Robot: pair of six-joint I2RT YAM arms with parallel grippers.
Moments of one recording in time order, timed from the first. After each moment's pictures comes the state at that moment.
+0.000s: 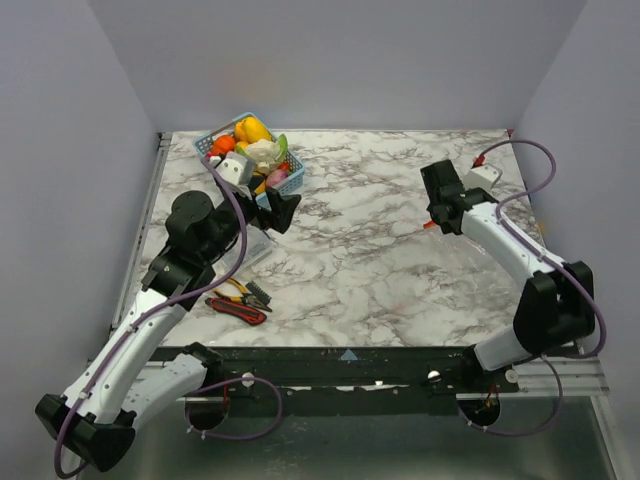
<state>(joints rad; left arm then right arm) -0.49 0.87 0.97 -0.10 0.11 -0.15 0.32 1.43 1.11 -0.72 0.79 0.84</state>
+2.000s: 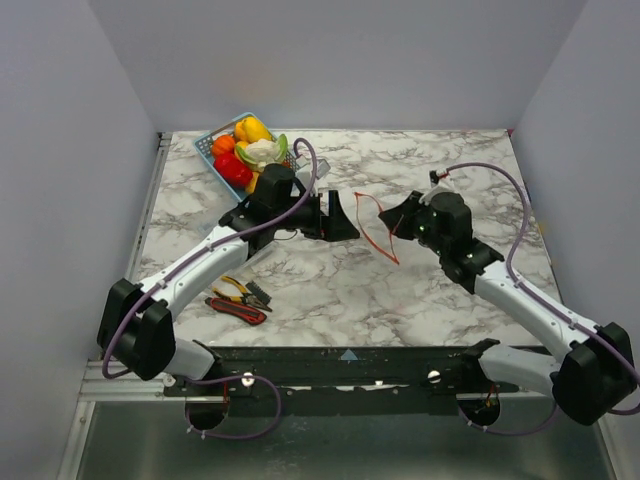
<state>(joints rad) -0.58 1.38 1.08 -0.13 0.60 -0.55 0.48 1.13 0.77 0.03 -0.02 0.66</state>
